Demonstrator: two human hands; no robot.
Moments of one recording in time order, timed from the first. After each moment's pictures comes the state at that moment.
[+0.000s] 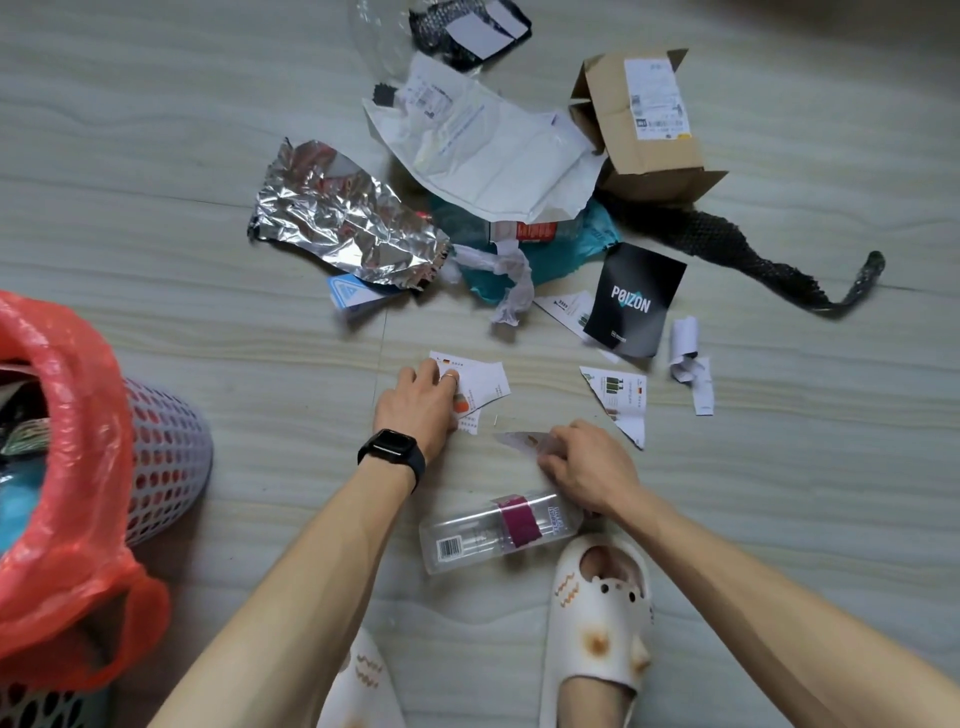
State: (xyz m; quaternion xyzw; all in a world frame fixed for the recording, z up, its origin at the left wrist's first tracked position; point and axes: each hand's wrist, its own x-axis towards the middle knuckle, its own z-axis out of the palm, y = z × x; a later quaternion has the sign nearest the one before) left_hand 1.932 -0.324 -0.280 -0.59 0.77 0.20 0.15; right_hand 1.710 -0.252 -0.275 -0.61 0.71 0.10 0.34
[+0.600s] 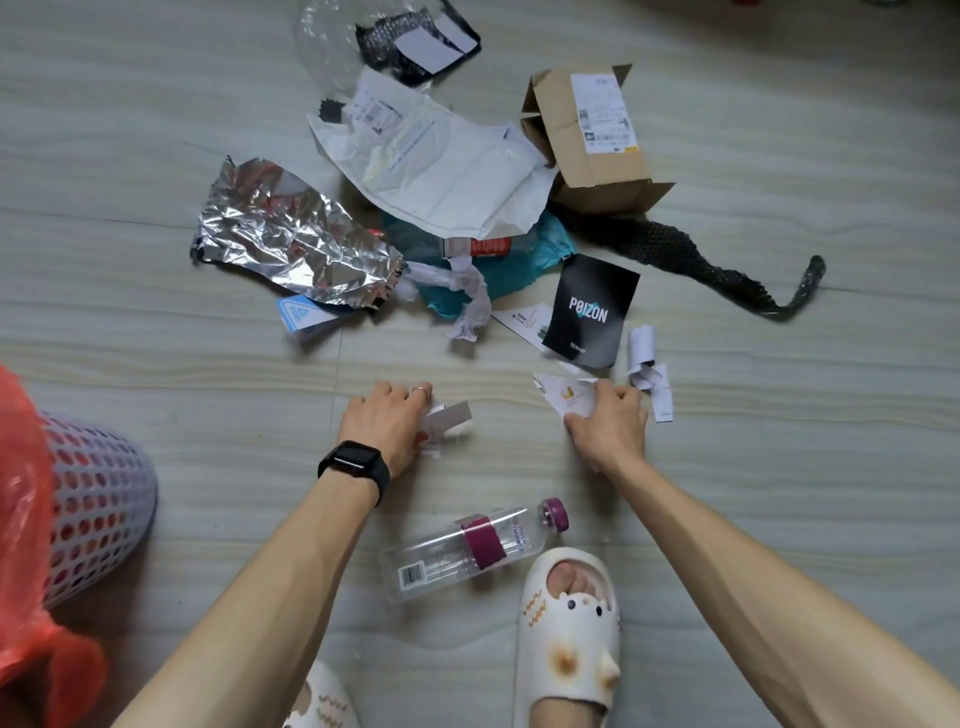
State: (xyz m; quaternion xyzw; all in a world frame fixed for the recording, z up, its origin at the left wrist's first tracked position) left_hand 1.924 -0.336 -0.283 -0.54 0.81 0.17 0.19; right_hand 1.655 -0.290 -0.281 -0.40 0.87 0.00 0.30
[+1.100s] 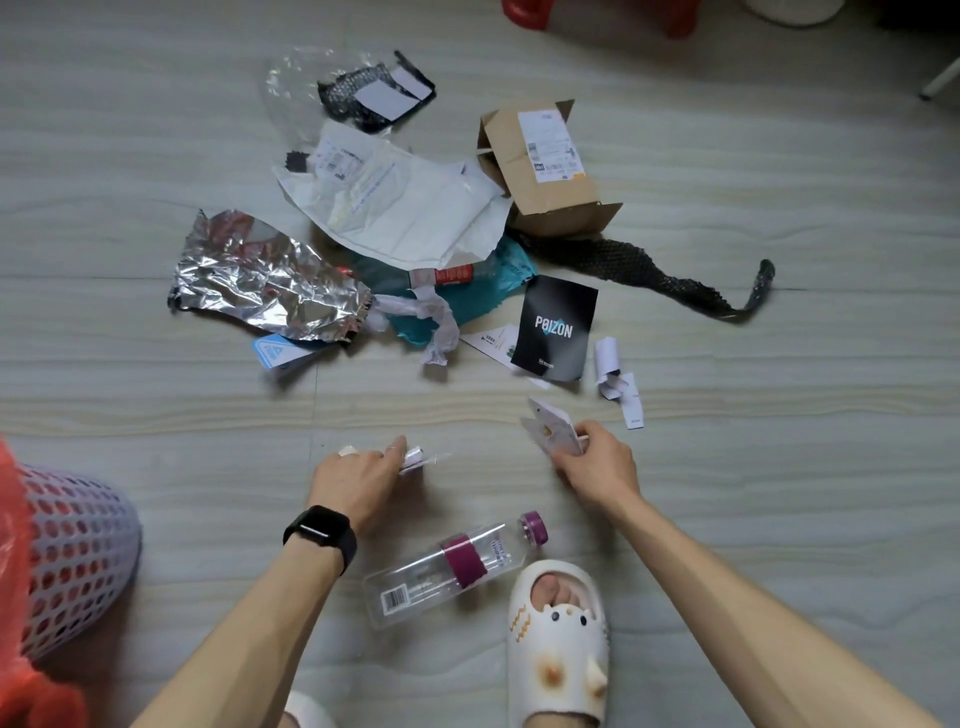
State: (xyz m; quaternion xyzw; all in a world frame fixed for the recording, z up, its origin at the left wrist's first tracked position) left_hand 1.929 -0.307 -0.274 -0.49 0.84 0.10 0.22; right_hand 1.640 -0.253 -0.261 -0.36 0.86 -0.06 0.37
